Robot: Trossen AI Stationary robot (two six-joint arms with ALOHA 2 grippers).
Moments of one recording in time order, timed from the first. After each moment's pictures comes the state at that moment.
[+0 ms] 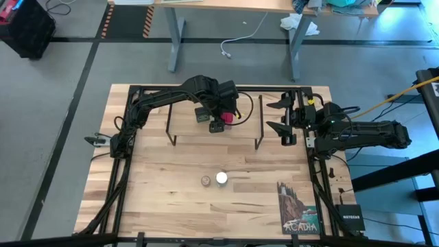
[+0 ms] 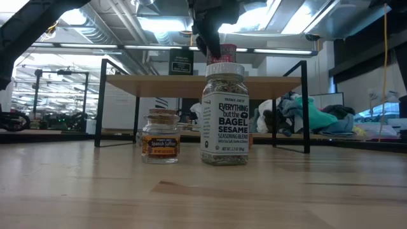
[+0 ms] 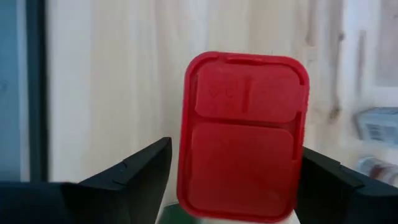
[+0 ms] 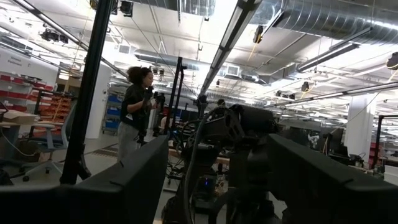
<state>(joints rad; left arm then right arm) 0.23 2.13 2.33 -1.40 0.00 0.22 -0.11 0.77 0.56 0.65 -0.15 -0.13</state>
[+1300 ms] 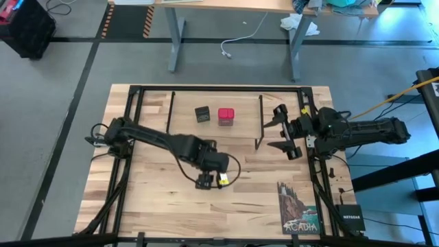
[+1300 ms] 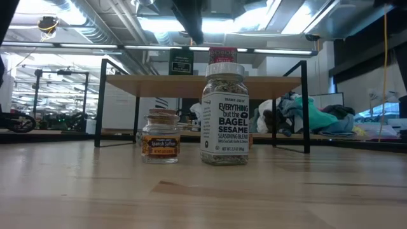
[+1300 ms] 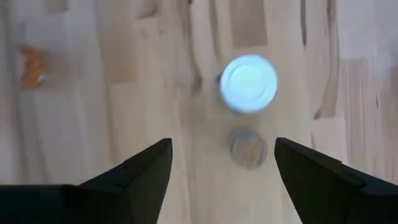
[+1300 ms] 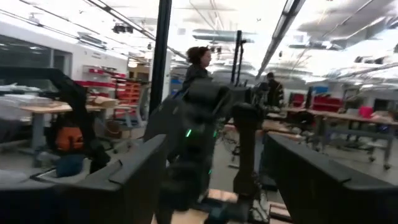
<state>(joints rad) -0.27 1.93 1.88 -1.17 -0.15 -0.13 0.01 0.77 0.56 0.52 -0.29 -0.04</state>
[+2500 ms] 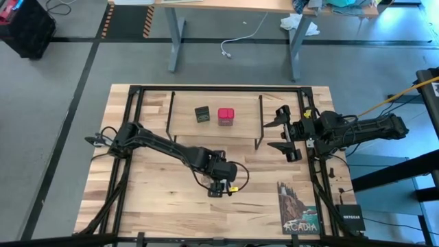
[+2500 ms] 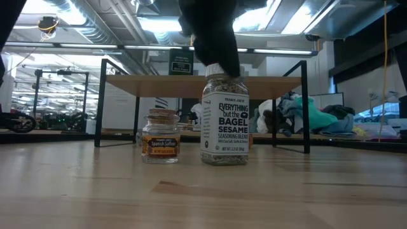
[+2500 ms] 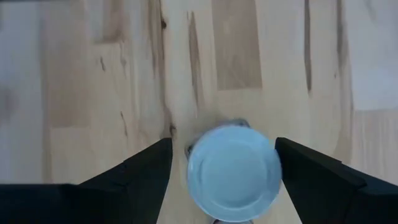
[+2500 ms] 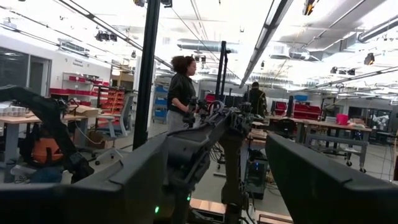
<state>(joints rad) -0.28 2.05 1.76 -0.85 -0.12 -0.18 0.11 0.77 0.56 0.56 -0.12 -0.09</state>
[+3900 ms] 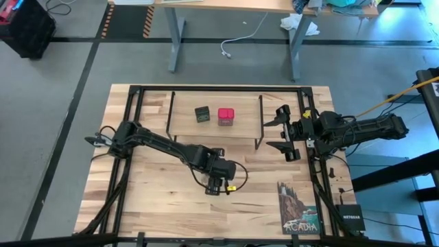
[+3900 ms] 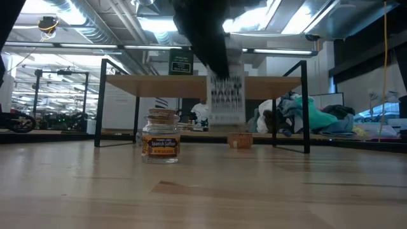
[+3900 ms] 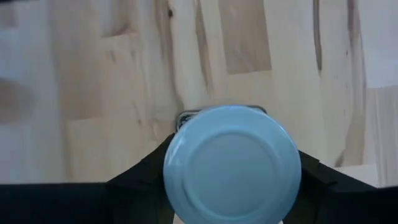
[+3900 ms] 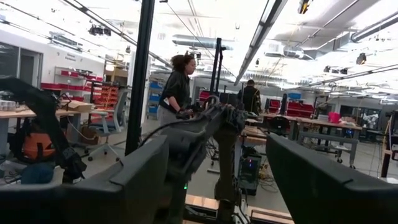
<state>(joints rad) -0.27 2.03 1.76 -0.89 -0.15 -0.12 0.11 0.77 0.56 0.54 -0.09 -0.11</state>
